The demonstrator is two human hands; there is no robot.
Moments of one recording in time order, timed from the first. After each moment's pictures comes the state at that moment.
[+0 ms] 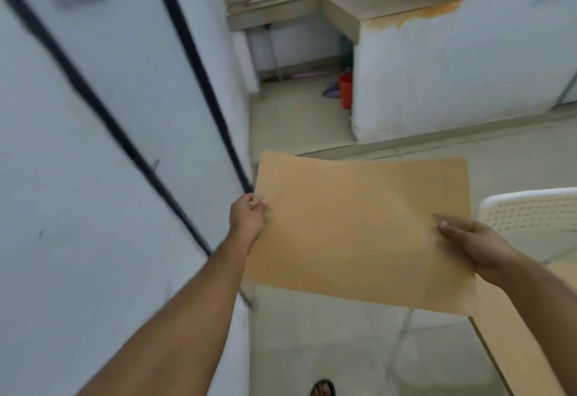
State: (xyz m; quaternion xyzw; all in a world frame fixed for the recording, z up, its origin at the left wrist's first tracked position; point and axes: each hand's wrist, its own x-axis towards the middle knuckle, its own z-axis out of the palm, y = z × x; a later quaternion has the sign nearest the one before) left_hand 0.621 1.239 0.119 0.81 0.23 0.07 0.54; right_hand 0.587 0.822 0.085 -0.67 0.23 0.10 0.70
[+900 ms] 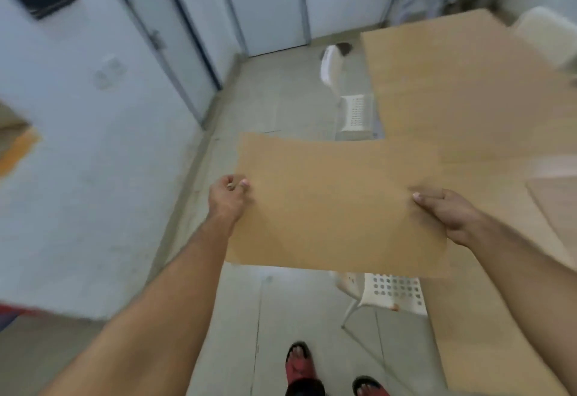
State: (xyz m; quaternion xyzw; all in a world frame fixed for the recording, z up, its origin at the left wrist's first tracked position) left_hand 1.066 0.641 0.124 0.77 -0.33 -0.28 0.46; right_hand 0.669 0.582 0.059 -0.36 0.60 -0.34 0.63
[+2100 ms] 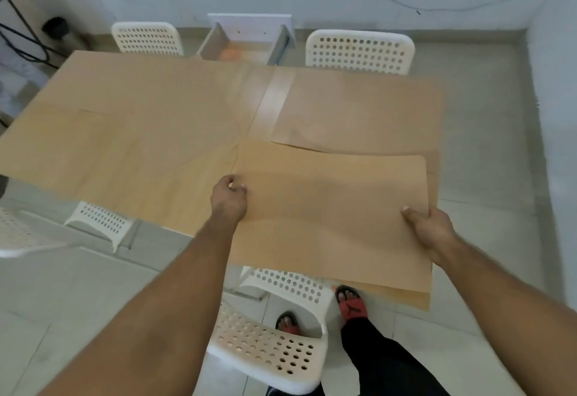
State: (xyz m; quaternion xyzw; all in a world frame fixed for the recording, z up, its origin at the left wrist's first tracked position) left_hand 0.691 0.396 0.000 0.52 -0.75 -0.40 0.06; right_hand 0.582 0.758 -0.029 0.22 0.76 -0.55 0.27
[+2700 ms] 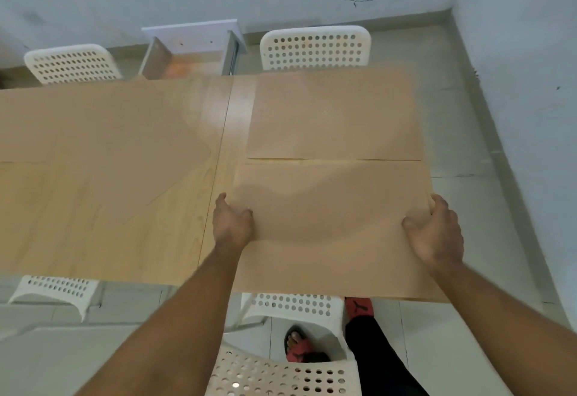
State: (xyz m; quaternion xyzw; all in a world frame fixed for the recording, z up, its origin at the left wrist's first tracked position) left_hand 0.664 0.377 -0.046 0.44 -0.82 -0.37 -0.04; right_hand 0.620 0.736 -0.050 0.21 0.92 -0.29 0.12
